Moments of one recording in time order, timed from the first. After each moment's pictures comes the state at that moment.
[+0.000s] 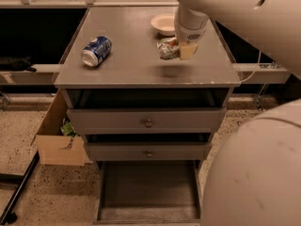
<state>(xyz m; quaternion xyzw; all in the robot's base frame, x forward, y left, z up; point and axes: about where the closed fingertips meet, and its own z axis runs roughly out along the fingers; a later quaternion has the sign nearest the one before) 0.724 -0.112 0.895 -0.72 0.63 -0.22 0.20</state>
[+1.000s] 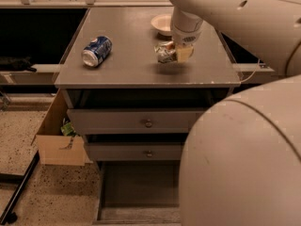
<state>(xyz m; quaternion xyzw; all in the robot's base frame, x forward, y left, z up) 0.736 -0.105 0.875 -0.73 0.63 -0.20 0.18</state>
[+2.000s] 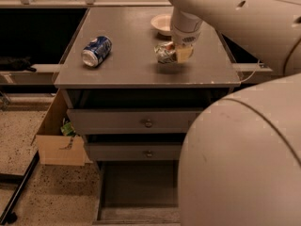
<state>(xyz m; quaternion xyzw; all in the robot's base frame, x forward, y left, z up) 0.737 -0.104 0.873 -0.73 0.63 -0.20 0.17</state>
